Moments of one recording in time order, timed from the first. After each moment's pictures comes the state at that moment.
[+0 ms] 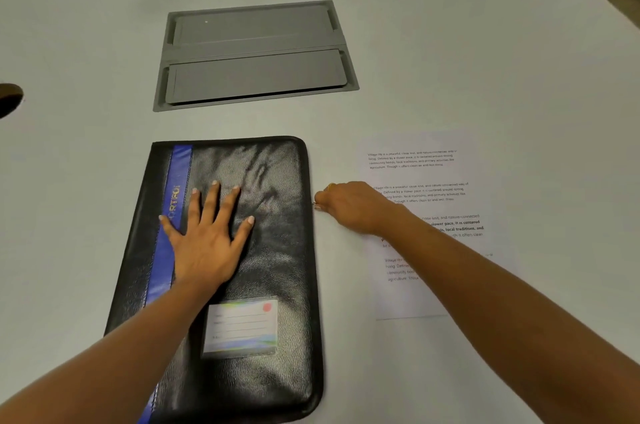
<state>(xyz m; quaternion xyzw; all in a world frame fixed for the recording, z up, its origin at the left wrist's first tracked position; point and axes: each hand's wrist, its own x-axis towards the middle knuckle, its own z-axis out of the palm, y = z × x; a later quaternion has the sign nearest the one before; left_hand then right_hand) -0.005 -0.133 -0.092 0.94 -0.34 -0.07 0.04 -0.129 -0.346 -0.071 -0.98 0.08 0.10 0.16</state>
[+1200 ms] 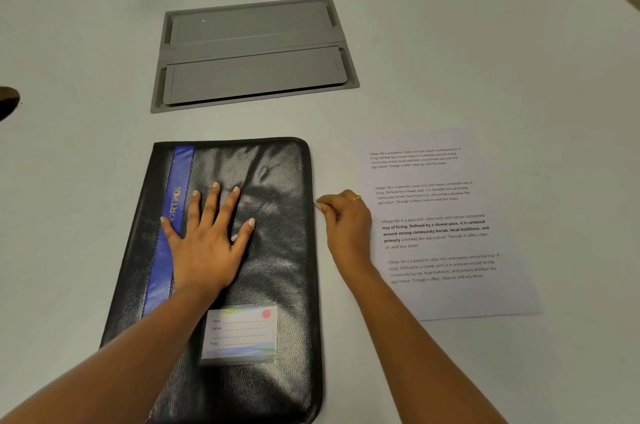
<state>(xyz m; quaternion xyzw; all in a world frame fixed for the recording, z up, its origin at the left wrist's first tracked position) -0.006 -0.133 -0.095 0.94 -0.34 -0.06 0.04 -0.132 -0.284 -0.097 -0.77 0.42 -0.25 0.40</state>
